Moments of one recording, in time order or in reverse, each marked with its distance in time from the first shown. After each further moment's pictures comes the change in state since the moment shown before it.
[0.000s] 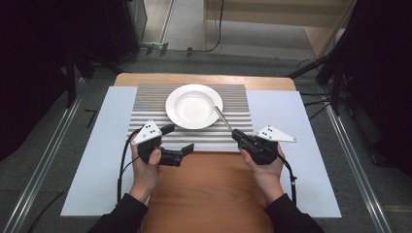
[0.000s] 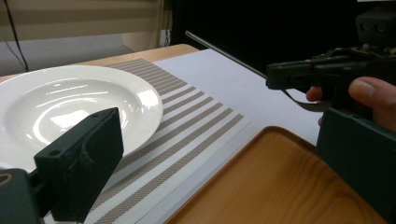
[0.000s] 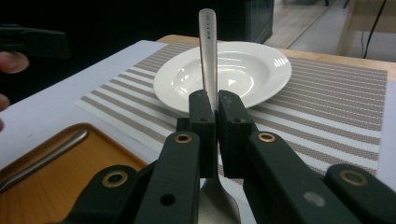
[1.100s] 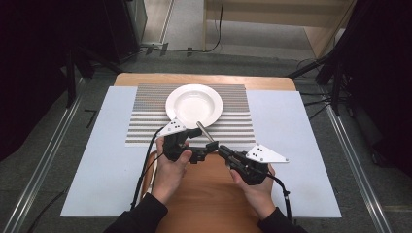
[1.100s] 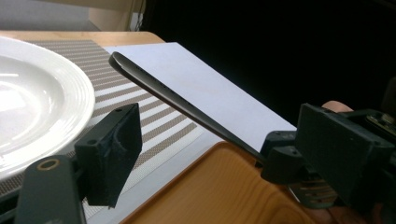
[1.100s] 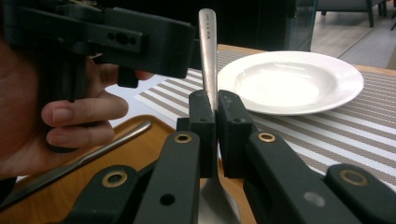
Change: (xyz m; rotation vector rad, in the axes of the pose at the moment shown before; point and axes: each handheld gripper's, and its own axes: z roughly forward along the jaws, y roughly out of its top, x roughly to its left) left arm -0.028 0.008 0.048 0.035 -0.106 -0.188; right arm 0.046 -0.021 -0.010 -0.062 0.138 -0.065
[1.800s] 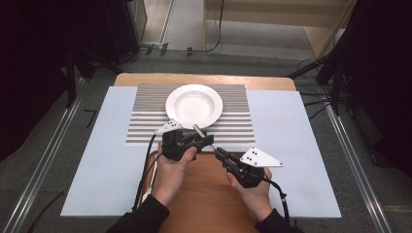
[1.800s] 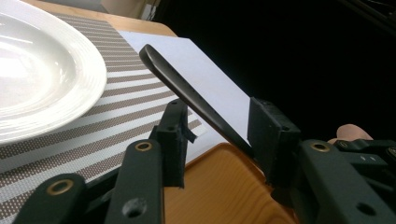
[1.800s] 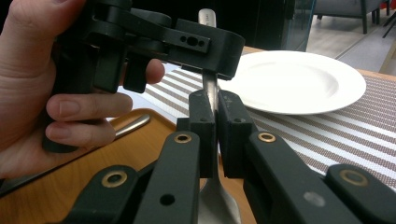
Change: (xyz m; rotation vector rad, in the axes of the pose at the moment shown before) left arm 0.009 -0.007 0.000 -0.012 0.027 -0.135; right arm 0.010 -0.004 0.005 0.013 -0.025 -0.040
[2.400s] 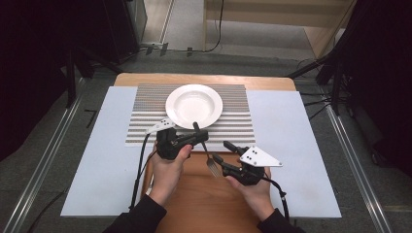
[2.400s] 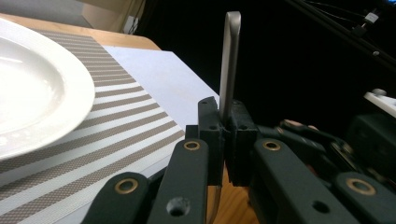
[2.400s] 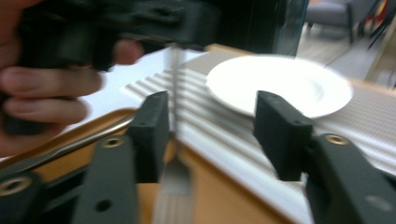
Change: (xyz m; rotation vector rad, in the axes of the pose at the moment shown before) left arm 0.005 0.007 -0.020 -0.046 -0.082 0.007; right arm -0.011 -0.003 0.004 -0.031 -0.041 -0.041
